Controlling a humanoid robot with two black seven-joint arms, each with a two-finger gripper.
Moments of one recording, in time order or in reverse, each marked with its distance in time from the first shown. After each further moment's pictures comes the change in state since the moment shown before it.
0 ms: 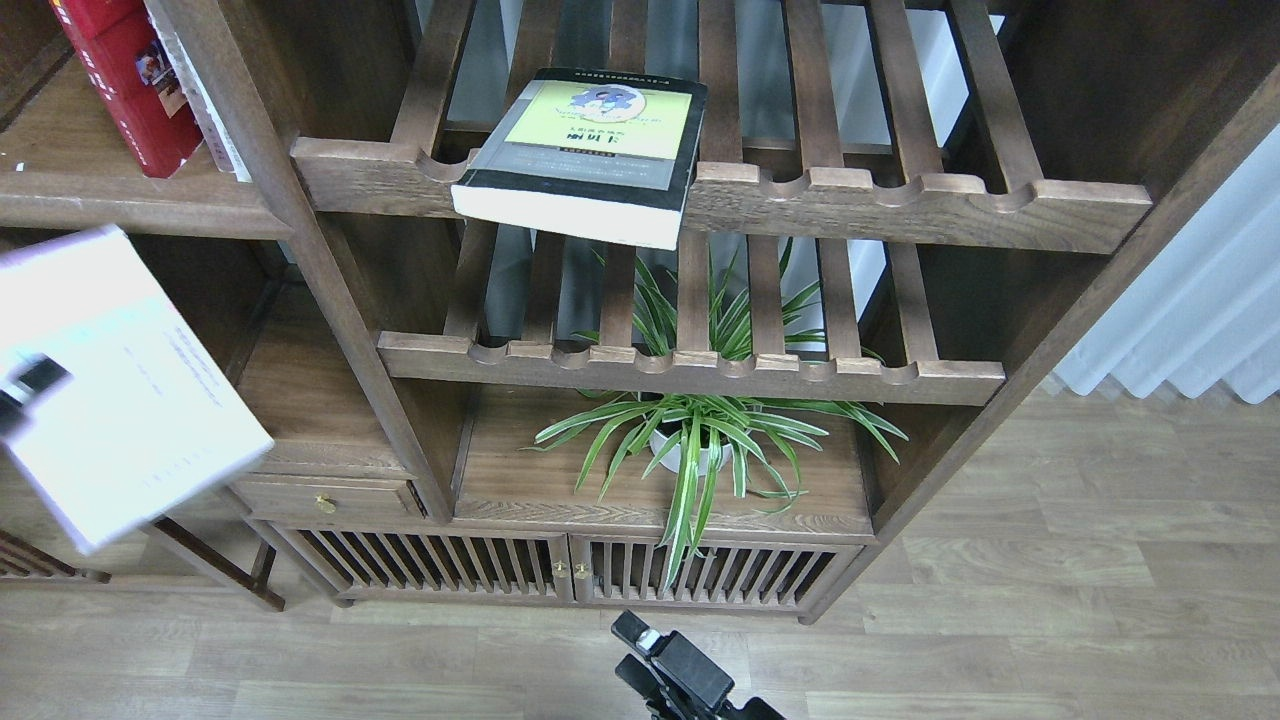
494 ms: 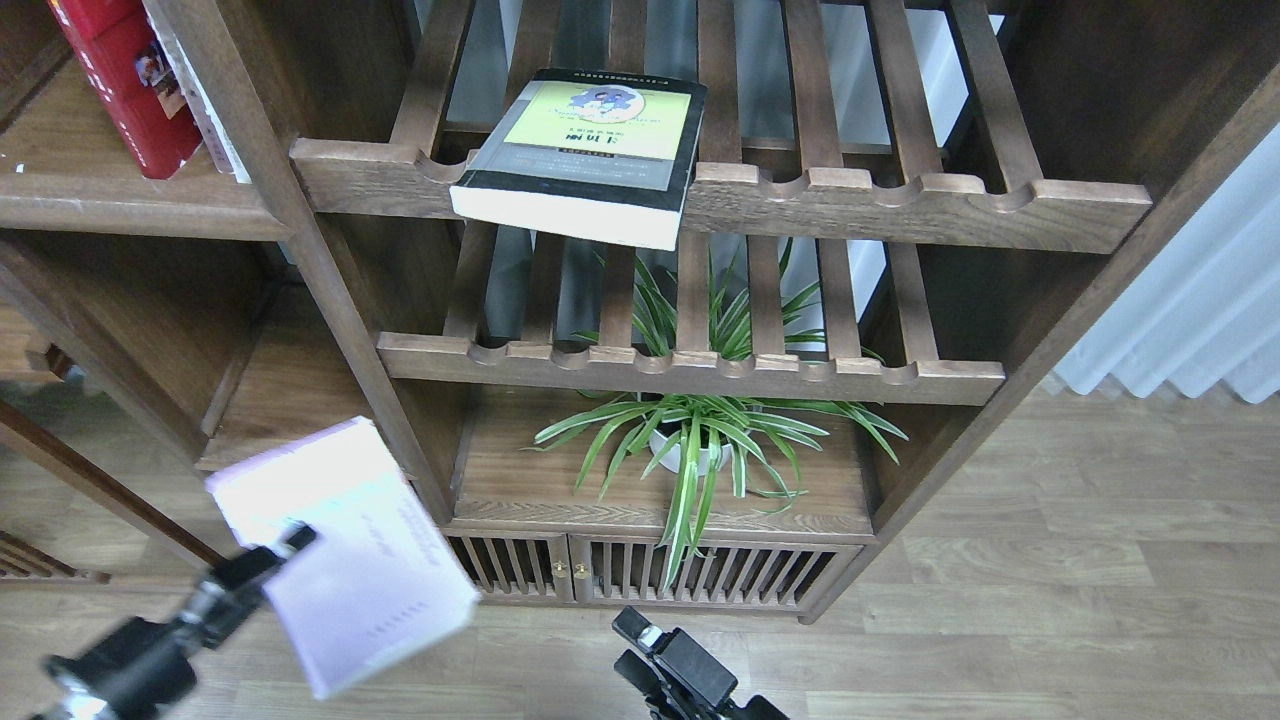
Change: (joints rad) left arm -0.052 -0.197 0.503 0.054 -0.010 0.000 -0.047; right arm -0.016 0.003 0.001 0.033 -0.001 0.000 -0.004
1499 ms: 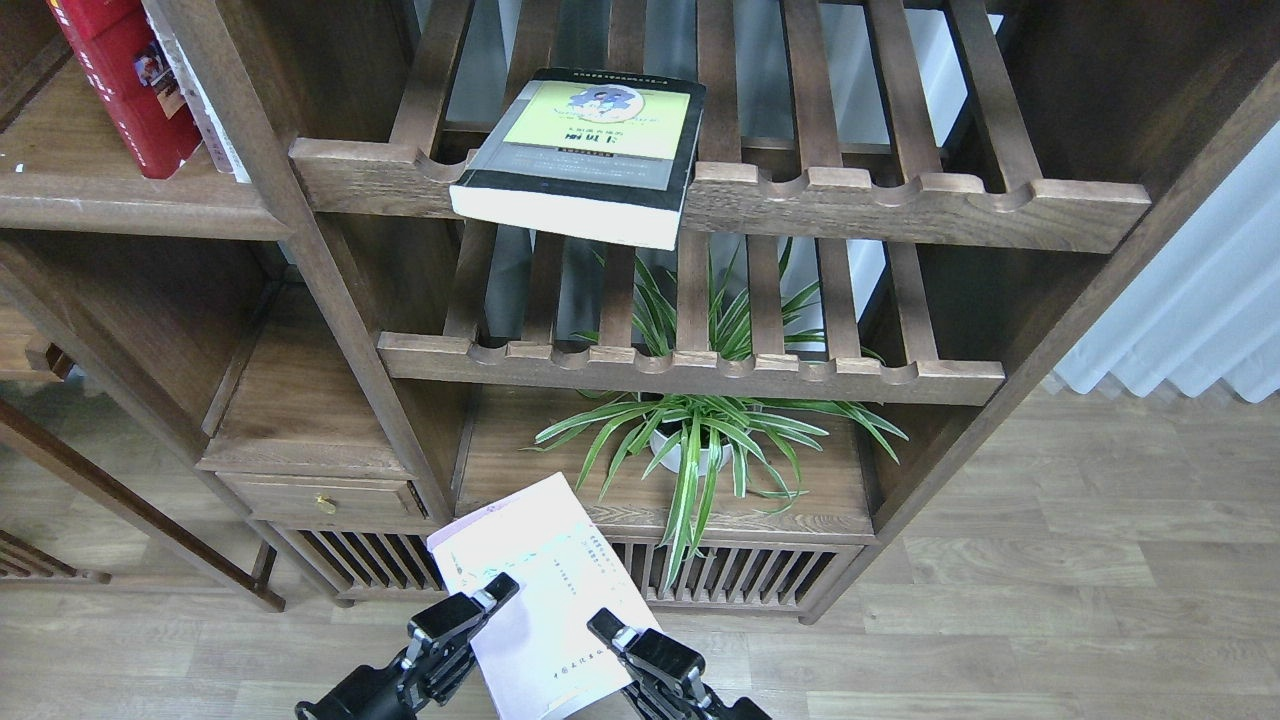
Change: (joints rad) left arm -0.140 -0.471 0.405 0.222 0.006 -0.001 0.009; right arm -0.020 0.026 0.002 0.037 0.051 -0.001 -0.003
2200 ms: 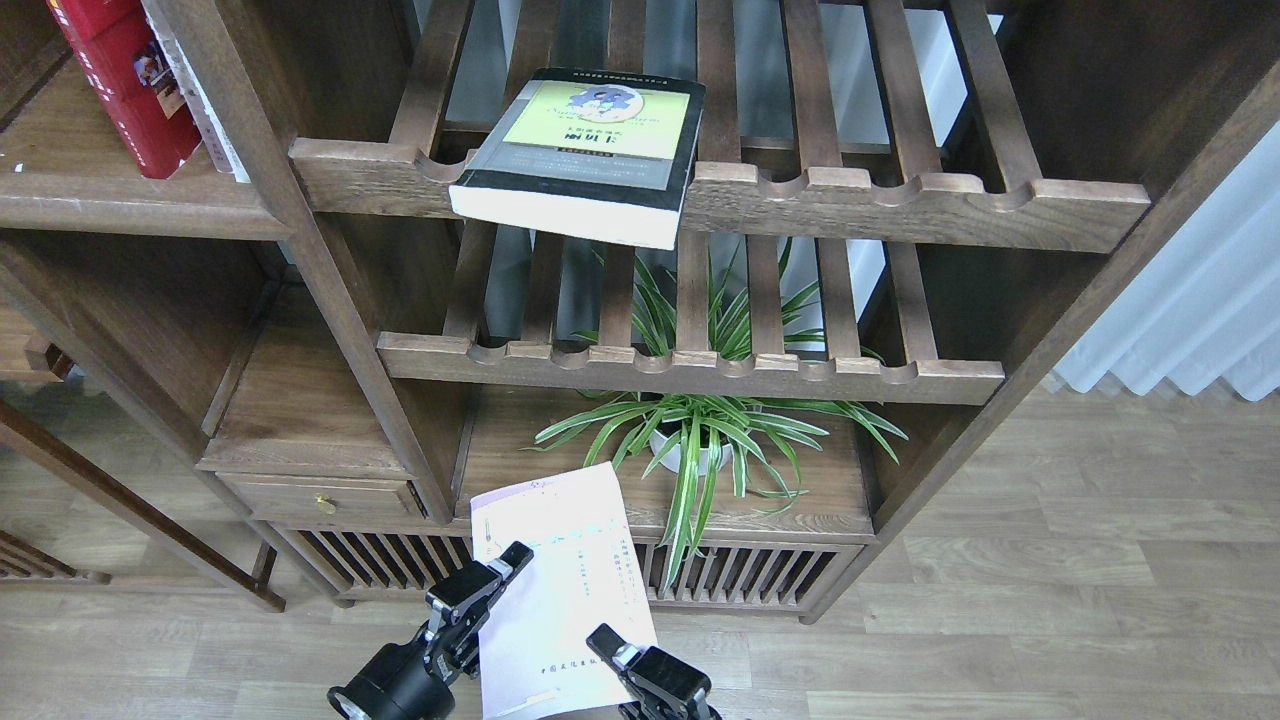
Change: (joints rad) left arm -0.001 -0.120 -0.021 0.005 -0.003 0.001 -0.008; right arm -0.042 -0.006 -0.001 0.051 -0.006 0.000 0.000
